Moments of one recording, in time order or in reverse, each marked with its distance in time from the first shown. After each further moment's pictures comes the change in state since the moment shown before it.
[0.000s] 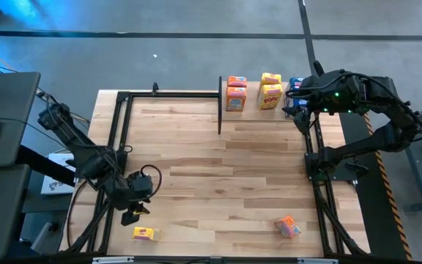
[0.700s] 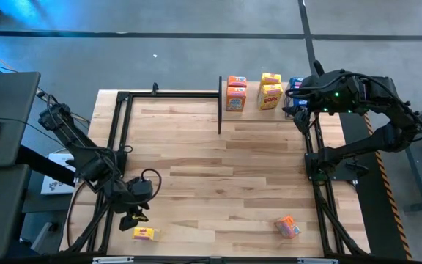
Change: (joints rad) left arm -0.018 0.014 0.000 0.074 0.054 -0.042; right arm 0.000 0.000 0.000 0.000 0.001 0.026
